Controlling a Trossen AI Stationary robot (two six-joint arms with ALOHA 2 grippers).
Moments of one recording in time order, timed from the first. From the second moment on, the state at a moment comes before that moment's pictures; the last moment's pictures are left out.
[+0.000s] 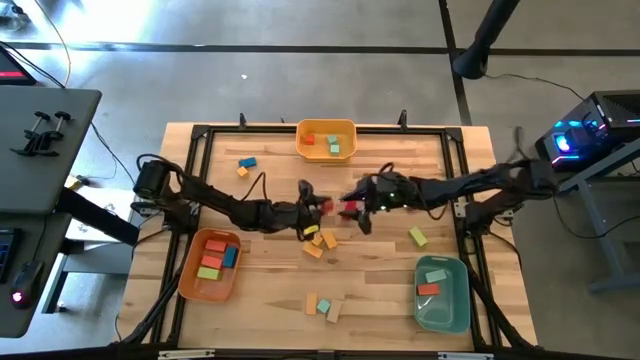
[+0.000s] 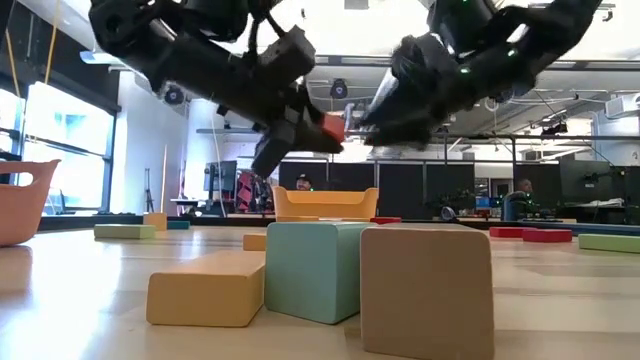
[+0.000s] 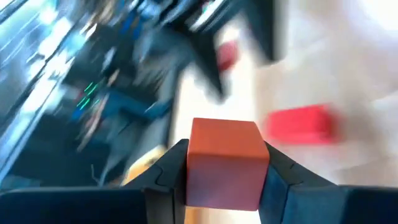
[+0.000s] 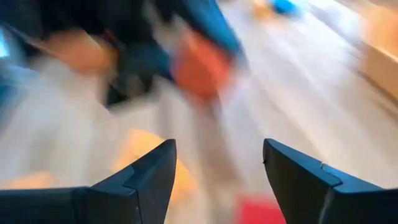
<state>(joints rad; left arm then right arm) -0.11 1.75 0.78 0.63 -0.62 0.79 -0.08 1.41 0.64 0.27 -0.03 0.25</state>
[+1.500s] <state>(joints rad) 0.61 1.99 1.49 -0.42 0.26 0.26 0.11 1.55 0.64 0.19 0.42 0.29</state>
